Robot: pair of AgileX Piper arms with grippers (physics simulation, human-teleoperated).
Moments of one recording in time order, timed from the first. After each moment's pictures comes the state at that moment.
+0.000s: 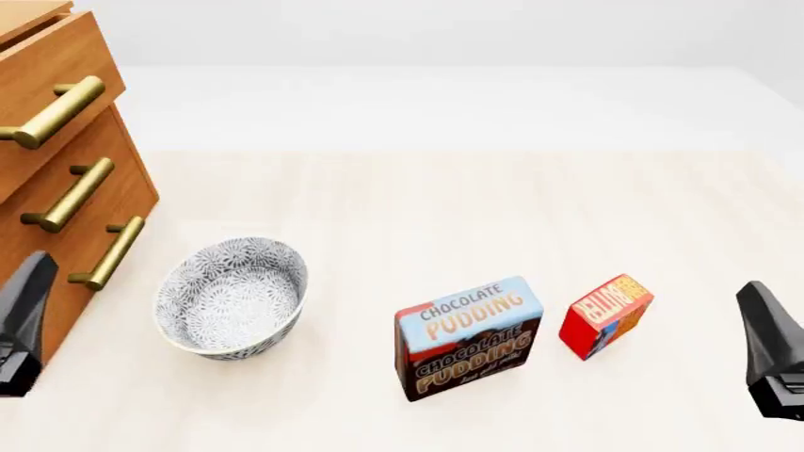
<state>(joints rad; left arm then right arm) -0.04 0.10 -0.13 0.02 0.16 0.00 0.00 0.00 0.00 0.00</state>
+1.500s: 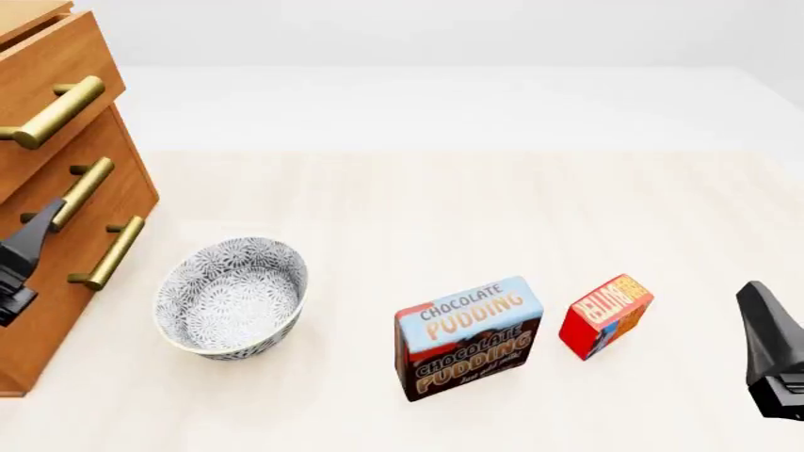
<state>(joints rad) -0.05 0.46 -0.43 0.14 0.85 0.00 0.00 0.00 0.00 0.00</state>
